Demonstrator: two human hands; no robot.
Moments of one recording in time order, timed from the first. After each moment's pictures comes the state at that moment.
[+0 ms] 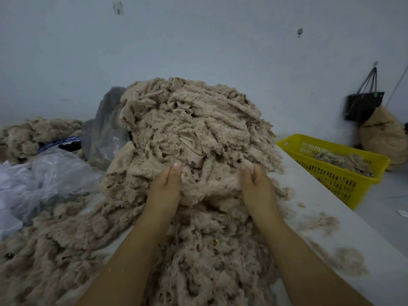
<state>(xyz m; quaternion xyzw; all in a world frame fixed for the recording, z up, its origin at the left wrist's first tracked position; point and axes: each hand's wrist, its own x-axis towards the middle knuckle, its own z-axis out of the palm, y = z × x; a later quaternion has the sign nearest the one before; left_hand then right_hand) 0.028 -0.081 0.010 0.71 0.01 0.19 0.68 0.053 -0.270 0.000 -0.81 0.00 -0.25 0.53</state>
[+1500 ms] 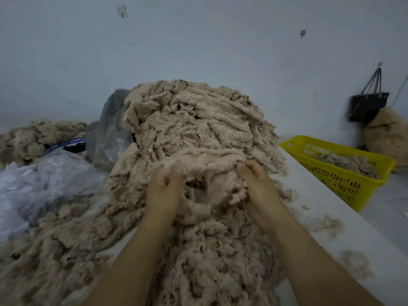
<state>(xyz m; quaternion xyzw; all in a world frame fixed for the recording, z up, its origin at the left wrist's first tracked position) 0.031 -0.073 0.005 0.71 0.05 0.21 0.67 0.047 -0.266 0.016 -0.62 -0.06 -0.03 0.78</state>
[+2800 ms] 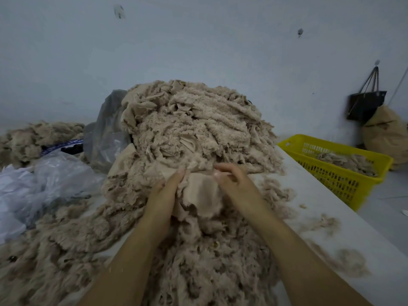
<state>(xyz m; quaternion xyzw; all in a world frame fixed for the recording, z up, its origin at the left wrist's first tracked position) 0.026 -0.076 0.009 0.62 0.05 0.06 0.78 0.037 -0.257 0.014 -0.79 -0.17 -0.05 0.58</state>
